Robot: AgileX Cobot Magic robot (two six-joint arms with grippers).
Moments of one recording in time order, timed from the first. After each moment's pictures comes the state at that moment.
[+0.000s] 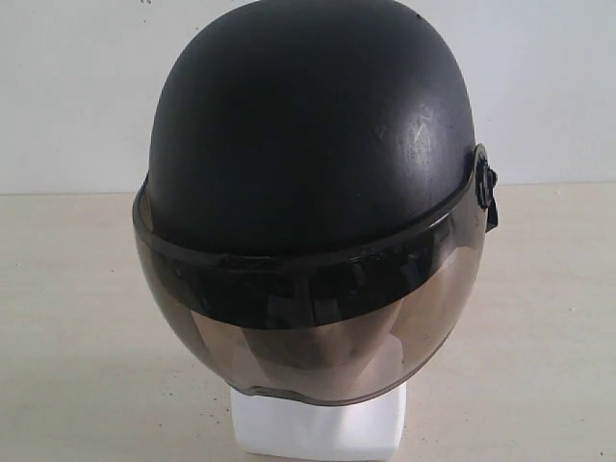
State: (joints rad) left arm -0.14 1.33 -1.41 1.74 -1.04 -1.74; right arm 0.87 0.60 -1.05 -0.50 0.86 0.46
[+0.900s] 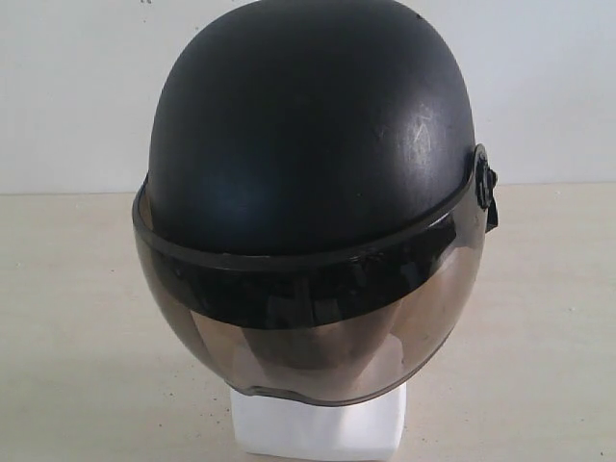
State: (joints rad) left arm -0.14 0.52 -0.28 1.75 -0.01 -1.83; right arm 0.87 0.49 -0.19 -1.66 0.73 1.87
